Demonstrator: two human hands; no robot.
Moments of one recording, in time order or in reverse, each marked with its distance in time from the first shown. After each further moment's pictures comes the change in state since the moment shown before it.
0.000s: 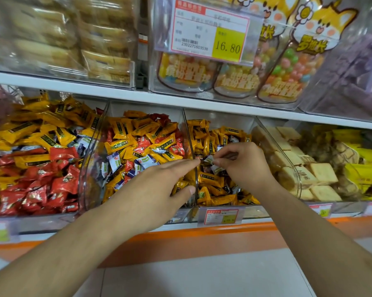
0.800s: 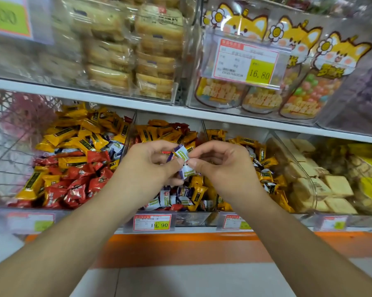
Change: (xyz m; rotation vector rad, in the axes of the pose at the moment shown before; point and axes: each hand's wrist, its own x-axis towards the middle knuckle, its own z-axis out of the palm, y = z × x) left_hand -0.022 -0.013 -0.047 -0.905 0.324 -0.346; right_hand -0.036 -0.114 0.029 0.607 -0.107 -0.106
